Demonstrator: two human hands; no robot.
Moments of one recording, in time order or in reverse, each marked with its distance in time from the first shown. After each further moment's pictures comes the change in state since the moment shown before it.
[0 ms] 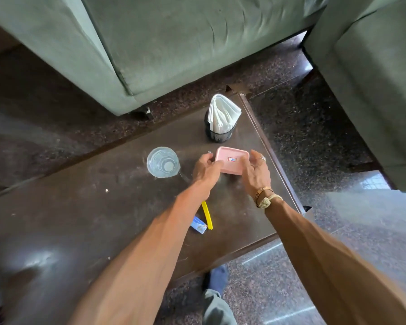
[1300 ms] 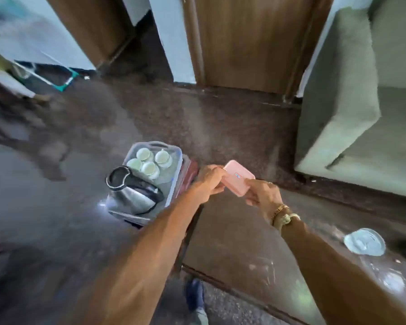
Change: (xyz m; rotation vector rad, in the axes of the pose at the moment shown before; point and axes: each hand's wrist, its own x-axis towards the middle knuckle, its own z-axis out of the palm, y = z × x) left_hand -0.232 -0.110 -0.589 -0.619 0.410 -0.002; right_hand -0.371 -0.273 0.349 0.103 -0.766 -0.115
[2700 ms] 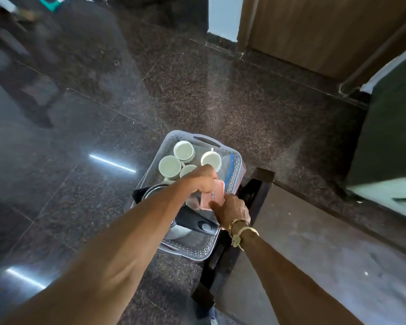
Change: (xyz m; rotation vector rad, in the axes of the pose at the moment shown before) left_hand 0.231 -0.023 -0.254 0.978 -0.221 0.047; right_hand 0.127 0.062 0.328 -1.203 -0.074 0.067
